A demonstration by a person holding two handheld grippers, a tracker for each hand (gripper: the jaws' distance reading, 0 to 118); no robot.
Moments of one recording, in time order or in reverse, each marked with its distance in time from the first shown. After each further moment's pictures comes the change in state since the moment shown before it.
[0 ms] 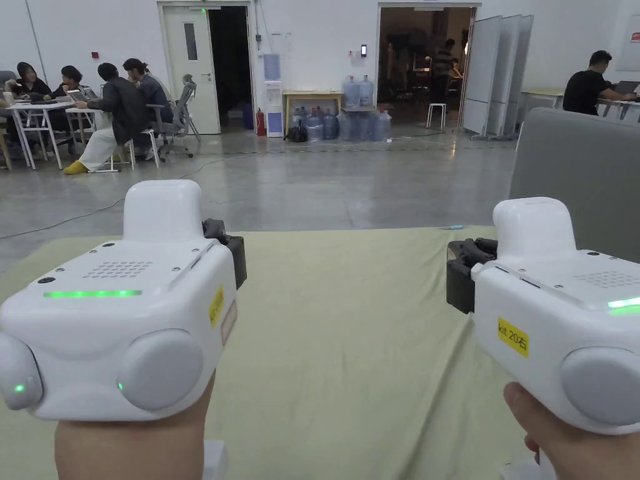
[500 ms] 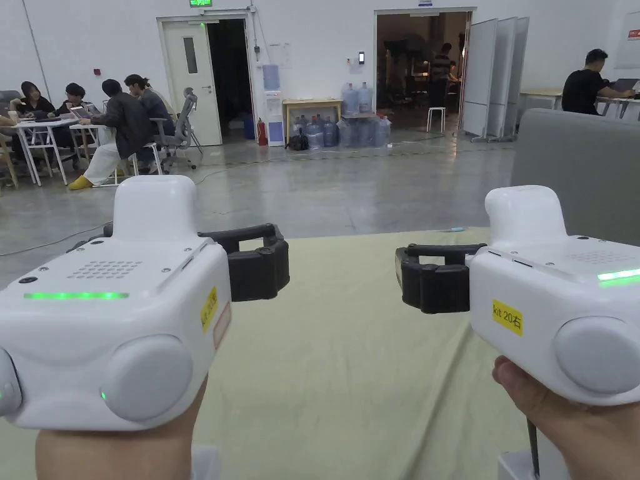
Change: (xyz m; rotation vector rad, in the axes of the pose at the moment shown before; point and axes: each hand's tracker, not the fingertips) left arm 0.000 0.020 0.027 0.043 0.005 -0.057; right arm 0.006 0.002 0.005 -0.008 0.010 -0.036
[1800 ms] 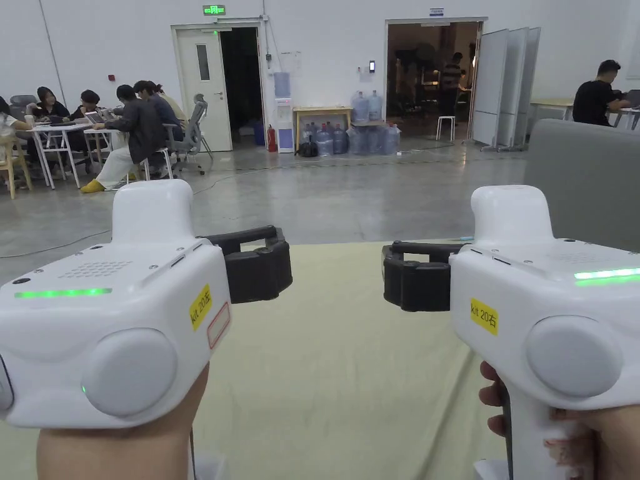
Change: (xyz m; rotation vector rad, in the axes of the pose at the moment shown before) left arm -0.012 -0.003 0.010 -0.033 -0.034 0.074; right arm -0.033 0.017 0.010 0.002 -0.006 -0.026
